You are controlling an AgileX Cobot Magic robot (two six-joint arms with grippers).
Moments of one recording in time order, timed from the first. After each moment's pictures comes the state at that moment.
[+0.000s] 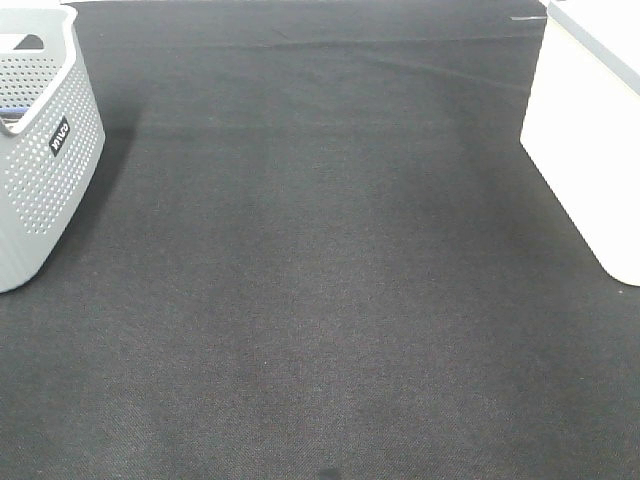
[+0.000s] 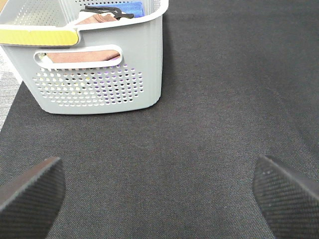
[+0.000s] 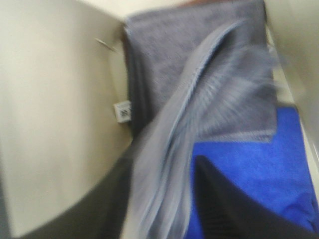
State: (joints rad) left arm 0.01 0.00 -0.50 -0.03 1.05 0.03; right arm -0.29 2.14 -2.14 0.26 1.21 -0.06
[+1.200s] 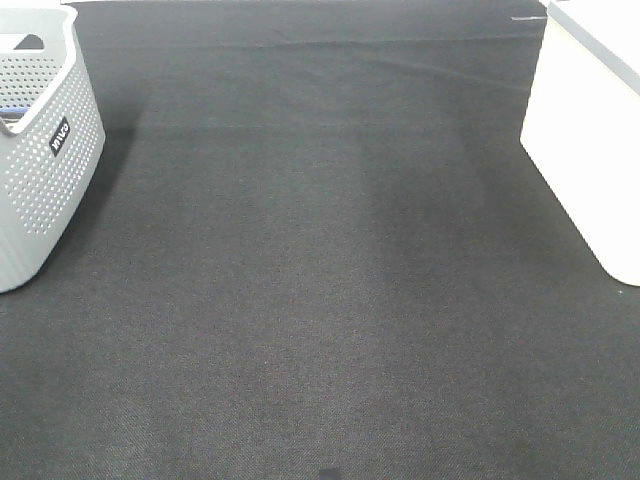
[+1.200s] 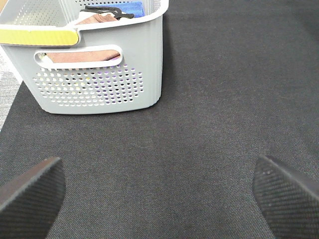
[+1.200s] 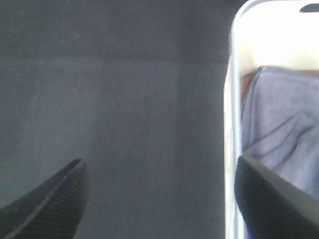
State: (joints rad) left arm 0.01 0.00 -0.50 -0.03 1.05 0.03; right arm 0.06 1.86 -2.09 0.19 1.22 -0.05
